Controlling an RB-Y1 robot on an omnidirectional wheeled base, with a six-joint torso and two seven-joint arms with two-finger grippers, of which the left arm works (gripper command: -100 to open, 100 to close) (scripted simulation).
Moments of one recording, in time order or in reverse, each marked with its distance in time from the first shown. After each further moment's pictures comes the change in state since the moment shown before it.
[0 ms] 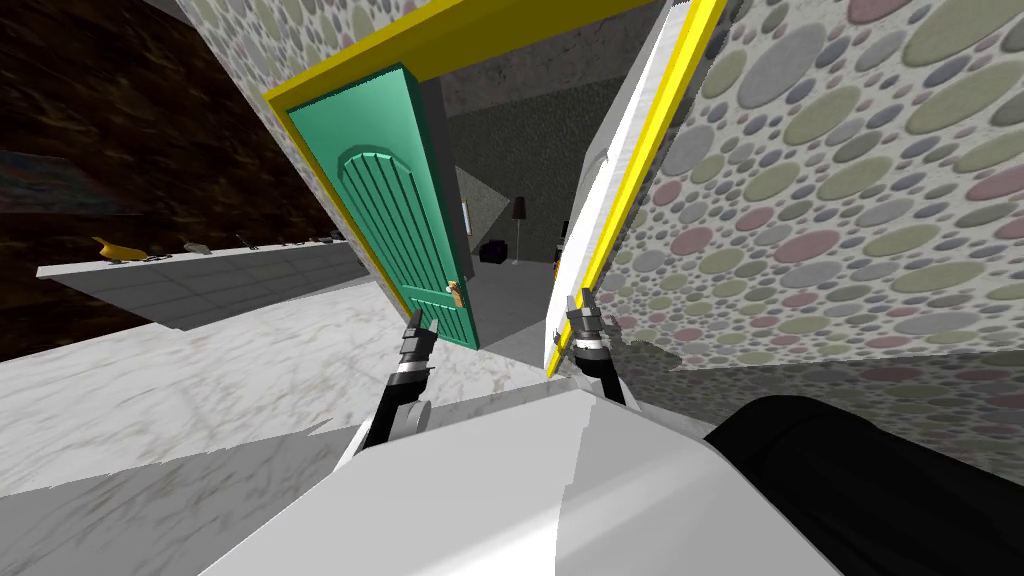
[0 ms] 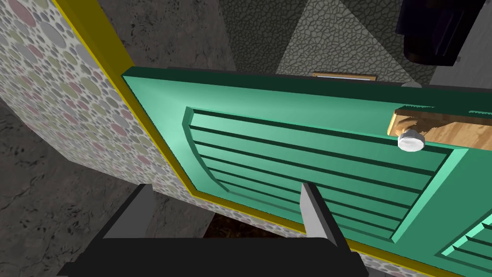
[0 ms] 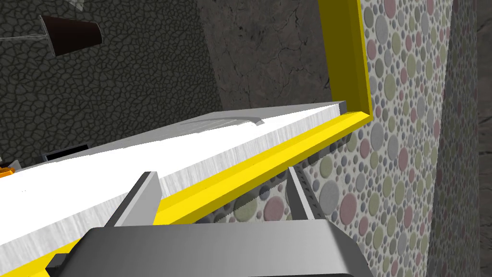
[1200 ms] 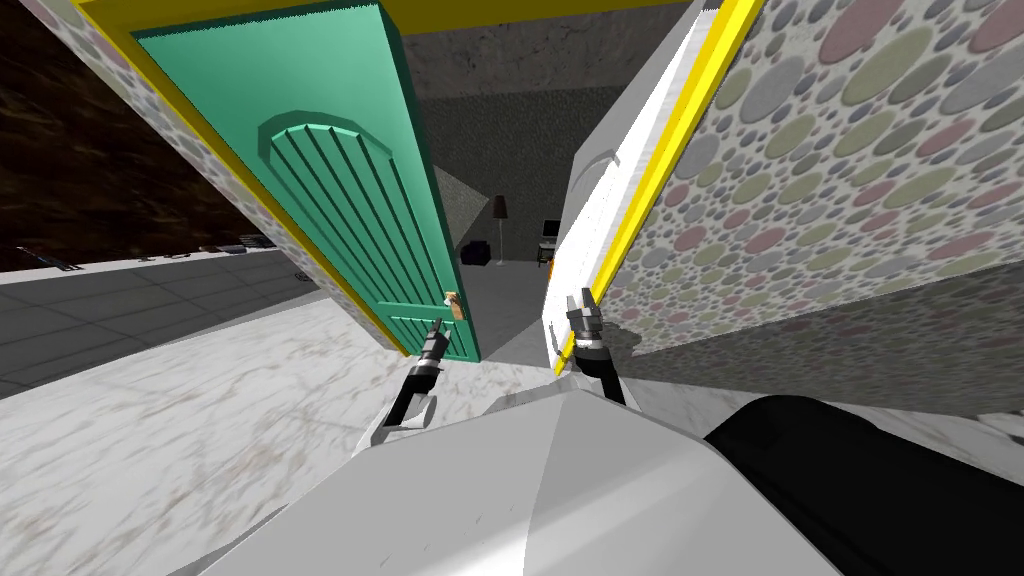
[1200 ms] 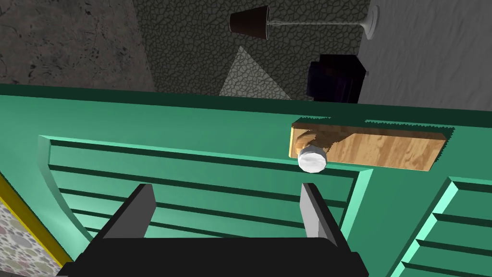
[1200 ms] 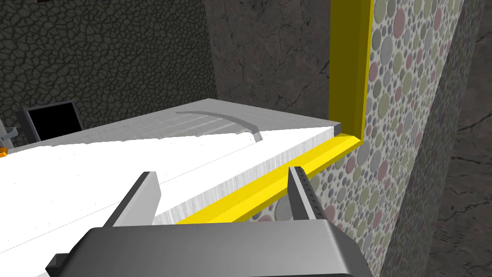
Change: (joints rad) arm -0.156 0.097 -0.059 0.315 0.092 0.065 0.008
